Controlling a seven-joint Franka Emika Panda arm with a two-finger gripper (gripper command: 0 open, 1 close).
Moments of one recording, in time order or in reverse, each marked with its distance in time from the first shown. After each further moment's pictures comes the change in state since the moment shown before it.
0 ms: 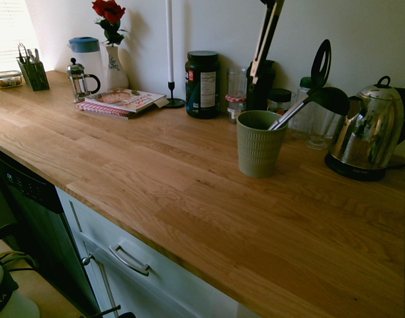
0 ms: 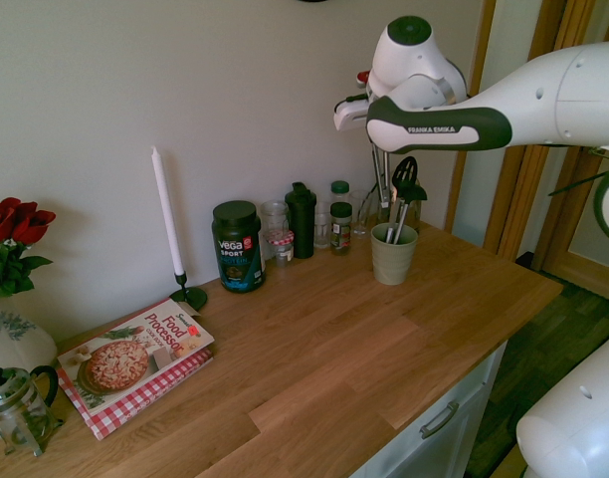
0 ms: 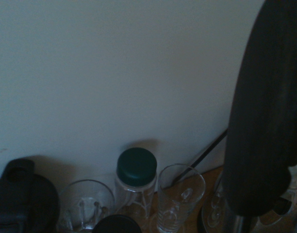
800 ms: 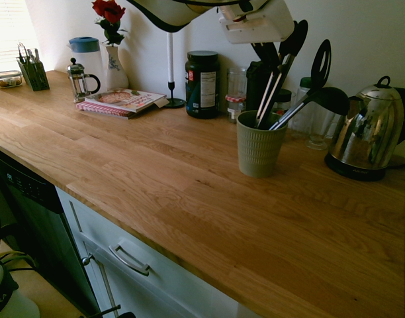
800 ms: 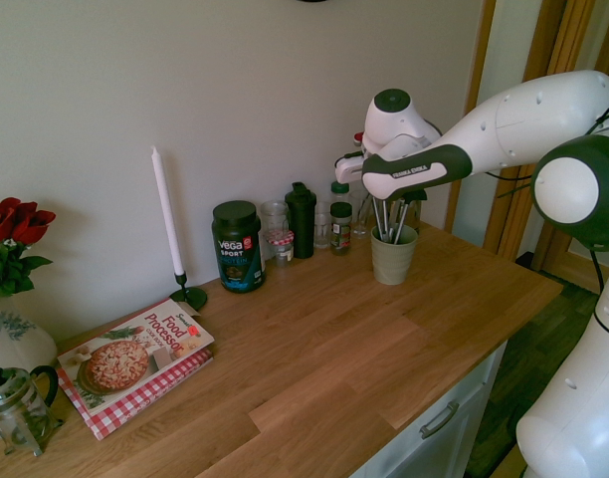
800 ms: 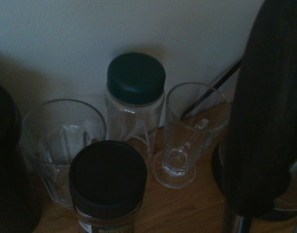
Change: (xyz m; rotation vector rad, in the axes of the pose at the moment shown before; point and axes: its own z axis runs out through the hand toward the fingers) arm -0.049 0.034 0.113 -0.105 -0.103 -0.017
